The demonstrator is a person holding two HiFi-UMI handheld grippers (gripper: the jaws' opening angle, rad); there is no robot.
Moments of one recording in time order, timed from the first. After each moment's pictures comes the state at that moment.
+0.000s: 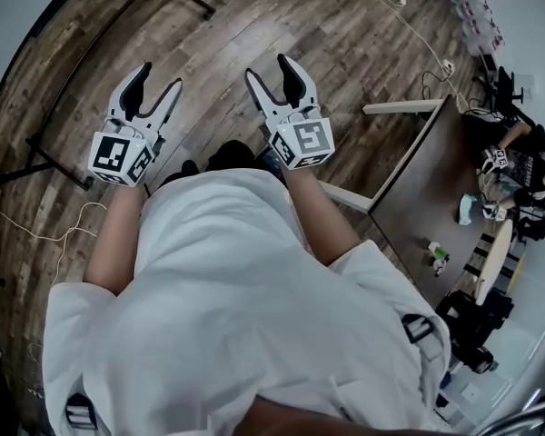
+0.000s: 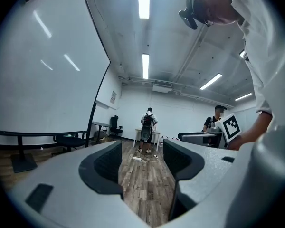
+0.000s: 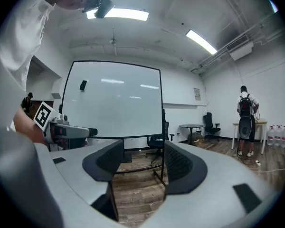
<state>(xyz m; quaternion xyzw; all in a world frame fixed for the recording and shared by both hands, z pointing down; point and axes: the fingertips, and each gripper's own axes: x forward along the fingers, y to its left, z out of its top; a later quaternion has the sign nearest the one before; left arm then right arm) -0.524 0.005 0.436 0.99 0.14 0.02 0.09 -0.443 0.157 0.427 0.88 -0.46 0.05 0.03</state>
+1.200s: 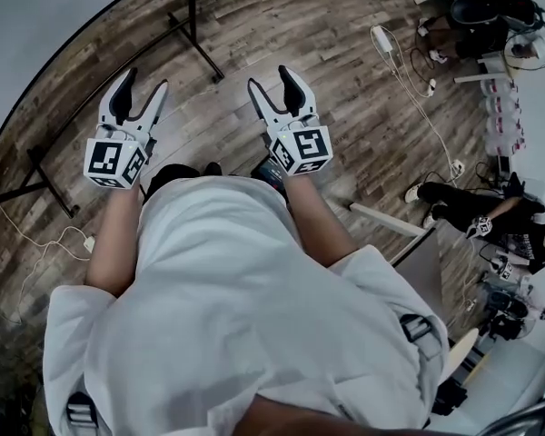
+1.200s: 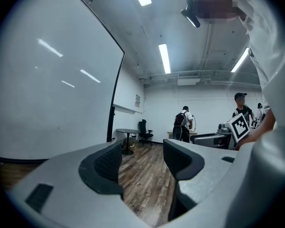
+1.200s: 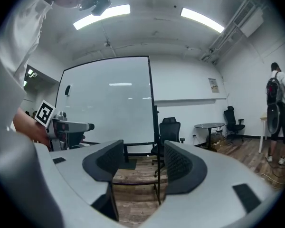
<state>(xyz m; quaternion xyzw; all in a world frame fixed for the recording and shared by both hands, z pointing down) -0.176 -0.079 0.407 1.00 -0.05 0.01 0.05 -0.042 0.081 0.422 0.82 -0.57 0.05 0.01</state>
